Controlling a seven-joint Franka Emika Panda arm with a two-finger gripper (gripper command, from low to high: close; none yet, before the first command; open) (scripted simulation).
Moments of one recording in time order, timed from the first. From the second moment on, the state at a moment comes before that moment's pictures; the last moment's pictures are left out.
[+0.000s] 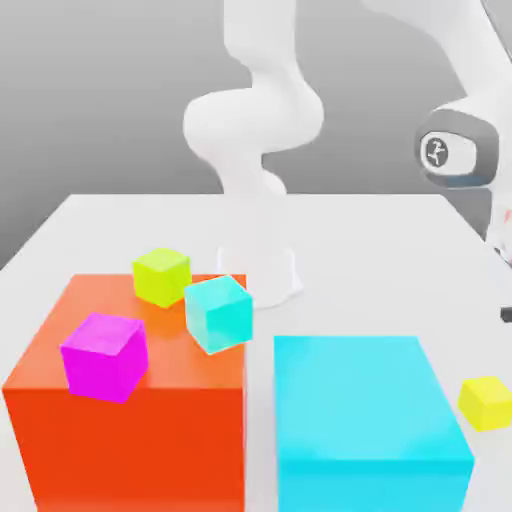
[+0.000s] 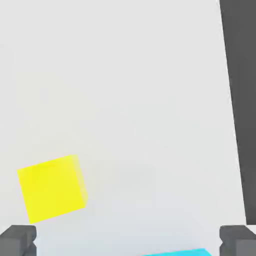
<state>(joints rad) 0.57 0.17 0.14 -2.49 -0.04 2.71 -0.14</state>
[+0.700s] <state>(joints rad) 0.56 0.20 0.09 -2.46 -0.06 2.67 -0.20</state>
